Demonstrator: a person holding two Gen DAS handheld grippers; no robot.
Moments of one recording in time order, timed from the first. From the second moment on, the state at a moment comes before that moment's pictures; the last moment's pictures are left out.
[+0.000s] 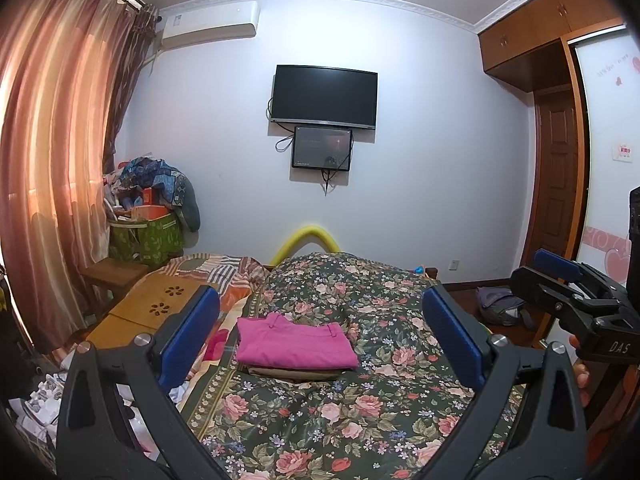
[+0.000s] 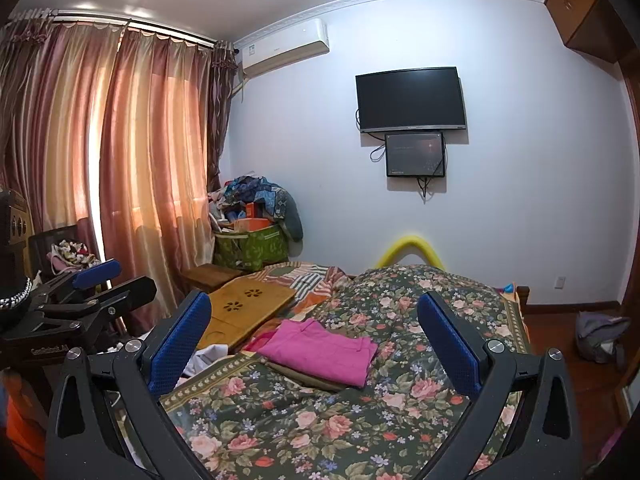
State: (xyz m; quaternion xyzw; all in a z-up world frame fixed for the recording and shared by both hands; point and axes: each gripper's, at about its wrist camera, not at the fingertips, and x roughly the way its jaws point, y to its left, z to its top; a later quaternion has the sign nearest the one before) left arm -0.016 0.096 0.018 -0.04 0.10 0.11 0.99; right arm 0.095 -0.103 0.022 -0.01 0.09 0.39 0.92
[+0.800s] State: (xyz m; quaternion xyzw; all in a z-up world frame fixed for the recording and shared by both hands) left arm -0.014 0.093 0.016 -0.03 0.10 0.10 0.99; right arm 0.097 -0.107 0.023 0.00 0.10 0.38 0.92
